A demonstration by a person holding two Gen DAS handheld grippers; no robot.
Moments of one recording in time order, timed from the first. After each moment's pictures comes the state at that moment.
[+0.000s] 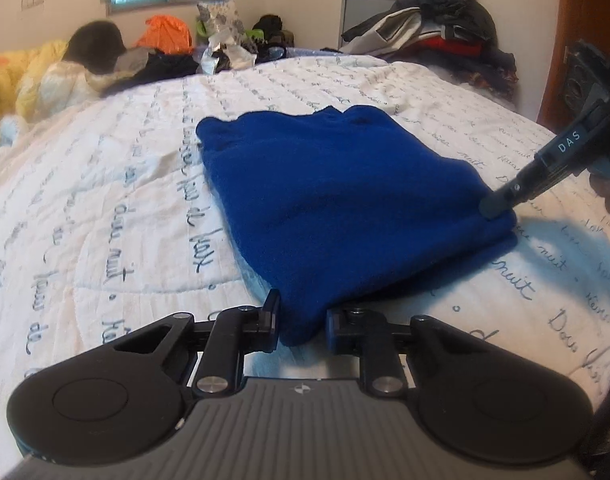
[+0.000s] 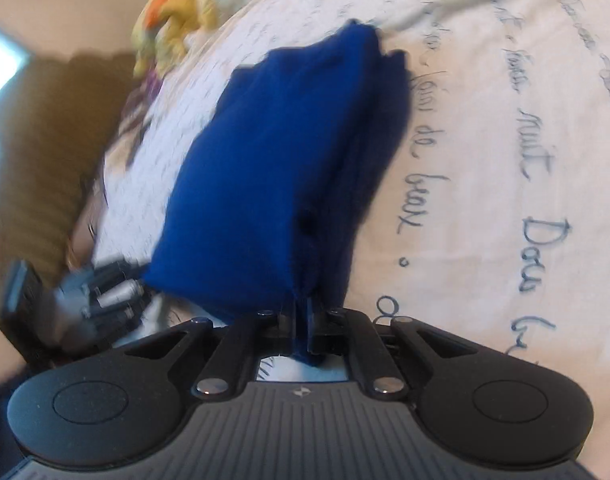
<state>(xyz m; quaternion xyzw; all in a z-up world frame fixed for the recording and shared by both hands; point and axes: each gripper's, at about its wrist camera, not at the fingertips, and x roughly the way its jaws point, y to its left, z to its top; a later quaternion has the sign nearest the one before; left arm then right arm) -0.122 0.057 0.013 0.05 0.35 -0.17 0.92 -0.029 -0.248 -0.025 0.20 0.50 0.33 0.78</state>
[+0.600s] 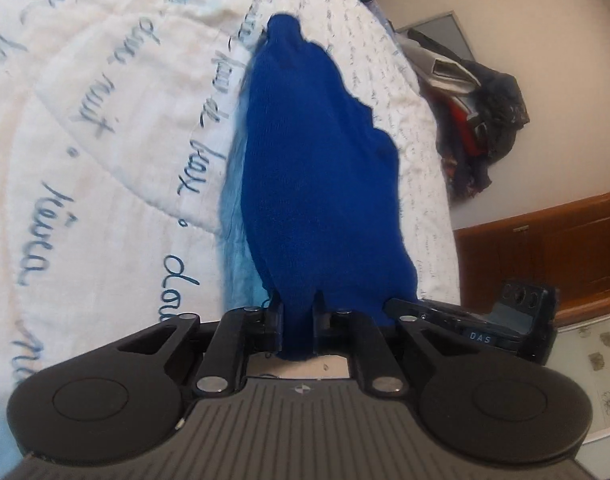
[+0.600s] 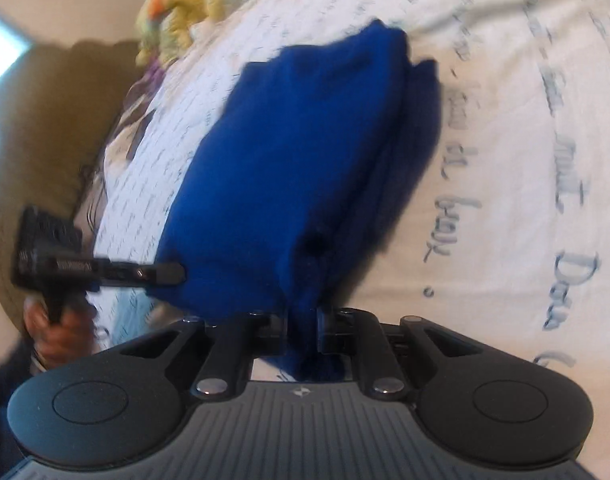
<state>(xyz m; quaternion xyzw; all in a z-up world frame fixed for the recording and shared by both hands) -0.053 0.132 0.006 -0.36 0.50 -0.21 0.76 0.002 -0.204 -0.031 0.14 0.51 0.35 0.78</state>
